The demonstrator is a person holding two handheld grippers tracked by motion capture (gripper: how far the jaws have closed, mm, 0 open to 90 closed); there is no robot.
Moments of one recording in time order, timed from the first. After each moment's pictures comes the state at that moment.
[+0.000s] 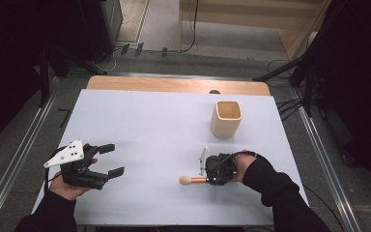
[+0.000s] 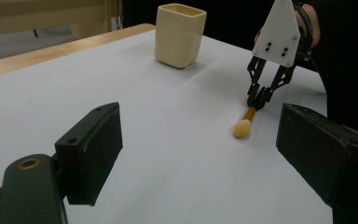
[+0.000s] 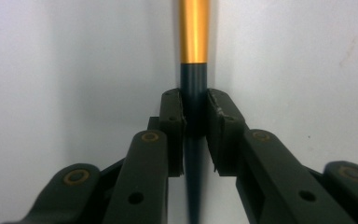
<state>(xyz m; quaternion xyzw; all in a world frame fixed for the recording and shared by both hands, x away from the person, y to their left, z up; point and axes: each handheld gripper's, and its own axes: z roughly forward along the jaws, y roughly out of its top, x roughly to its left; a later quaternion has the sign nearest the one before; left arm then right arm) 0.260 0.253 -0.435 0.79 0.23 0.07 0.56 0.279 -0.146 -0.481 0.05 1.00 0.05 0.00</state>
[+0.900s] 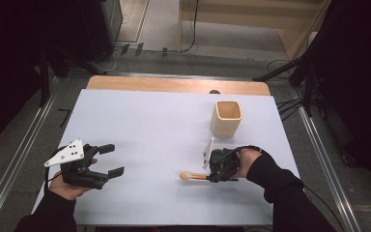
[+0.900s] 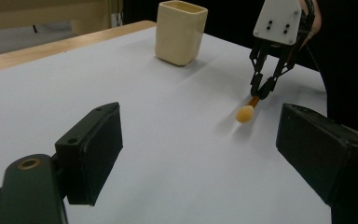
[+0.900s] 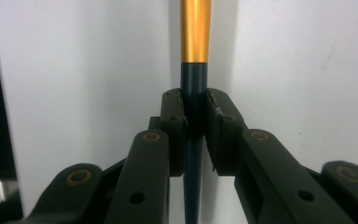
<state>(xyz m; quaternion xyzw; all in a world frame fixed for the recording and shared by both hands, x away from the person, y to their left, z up) 0.261 0.253 -0.435 0.79 0.23 0.07 0.56 0.287 -0.157 -0.466 0.07 0.99 0.09 -0.04</state>
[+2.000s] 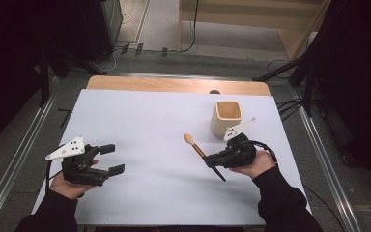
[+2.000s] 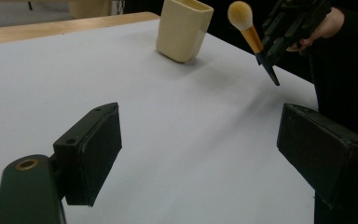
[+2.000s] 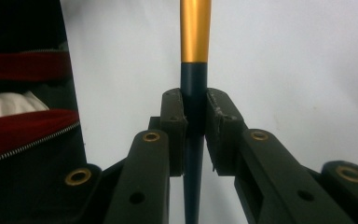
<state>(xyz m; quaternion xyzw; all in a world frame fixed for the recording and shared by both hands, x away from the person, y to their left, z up) 0.266 0.252 -0.435 0.78 0.27 0.03 0.56 0.287 -0.204 -0.434 0.28 0.88 0.39 -0.08</state>
